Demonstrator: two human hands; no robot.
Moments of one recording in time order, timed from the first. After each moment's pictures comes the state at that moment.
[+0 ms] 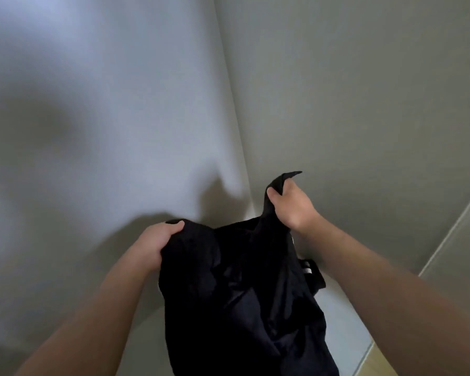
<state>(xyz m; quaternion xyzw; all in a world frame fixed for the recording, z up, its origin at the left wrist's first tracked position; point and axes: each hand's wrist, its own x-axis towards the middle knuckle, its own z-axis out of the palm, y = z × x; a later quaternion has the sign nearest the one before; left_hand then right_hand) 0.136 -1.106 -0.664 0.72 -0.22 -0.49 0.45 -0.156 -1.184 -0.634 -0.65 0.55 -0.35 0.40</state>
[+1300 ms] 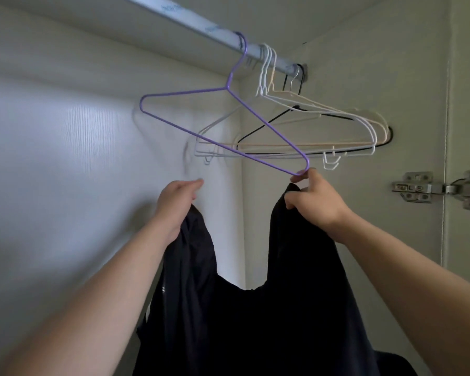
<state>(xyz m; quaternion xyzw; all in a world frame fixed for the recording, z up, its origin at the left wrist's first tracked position) 0.090 -1.098 -0.277 0.53 -0.47 -0.19 0.68 -0.196 -1.116 -0.268 -0.71 0.43 -0.52 0.22</state>
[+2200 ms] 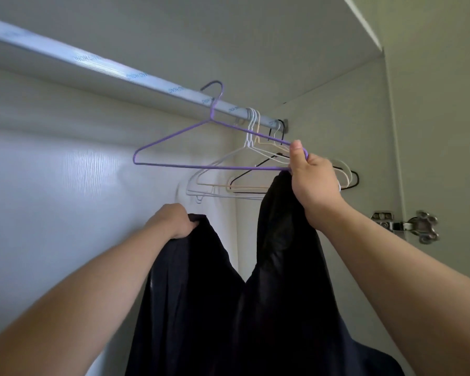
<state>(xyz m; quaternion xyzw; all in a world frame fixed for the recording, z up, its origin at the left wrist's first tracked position) 0.091 -1.089 -0.212 0.79 -0.54 0.13 0.26 -0.202 -1.045 -0.182 -0.60 0.30 -0.72 0.16</state>
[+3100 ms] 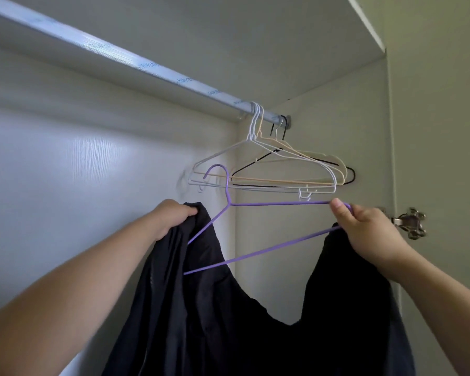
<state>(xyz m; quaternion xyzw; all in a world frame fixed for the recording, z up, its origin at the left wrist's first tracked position) 0.084 -1.065 -0.238 0.67 -0.49 -0.16 0.54 -0.307 -1.038 -0.268 -0.69 0.44 -0.56 0.06</state>
